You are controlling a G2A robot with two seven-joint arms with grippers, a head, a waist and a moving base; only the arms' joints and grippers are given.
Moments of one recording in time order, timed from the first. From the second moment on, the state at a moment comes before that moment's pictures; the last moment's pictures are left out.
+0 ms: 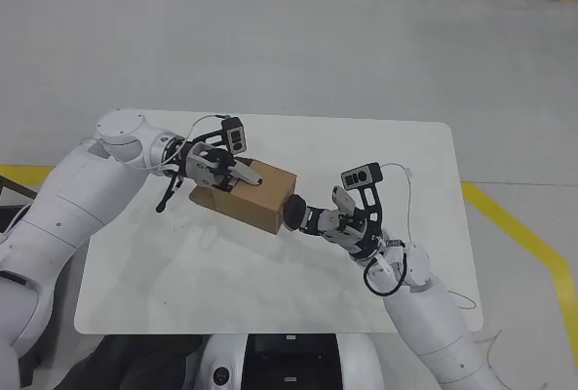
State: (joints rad) left arm 0.51 -0.82 -0.60 -1.23 -1.15 0.12 -1.54; right arm -1.31 -1.35 1.08 -1.63 0.79 -0.40 0.92
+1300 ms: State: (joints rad) left arm 0.47 -0.81 -0.51 -1.23 -1.16 0.12 -1.54; right arm -1.28 -1.36 1.07 -1.62 0.83 -0.38 0.92
